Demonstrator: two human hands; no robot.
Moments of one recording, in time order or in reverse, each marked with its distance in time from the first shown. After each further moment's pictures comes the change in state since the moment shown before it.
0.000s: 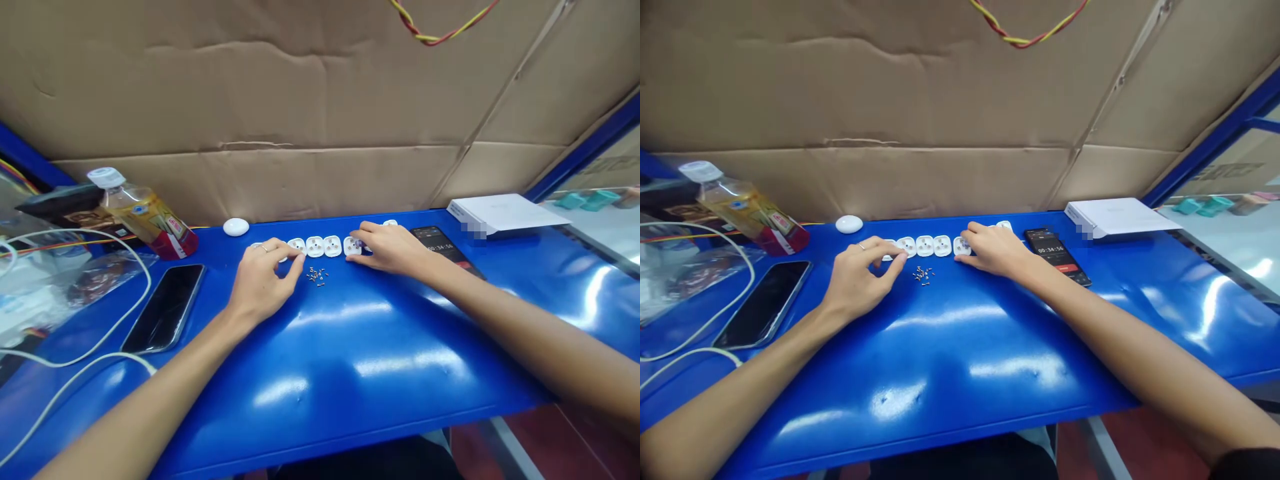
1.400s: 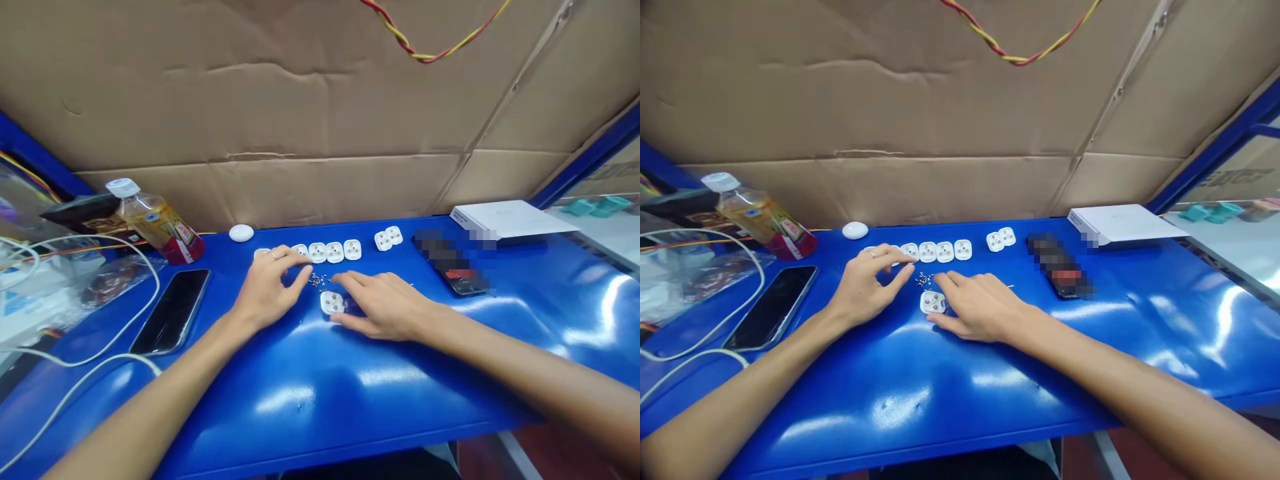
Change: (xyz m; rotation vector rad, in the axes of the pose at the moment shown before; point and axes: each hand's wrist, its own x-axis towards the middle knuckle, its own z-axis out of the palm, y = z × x) left_hand 0.002 0.002 -0.005 -0.071 -0.128 0.038; right_hand -0.045 -0.065 -0.023 0.269 -0.049 -0.156
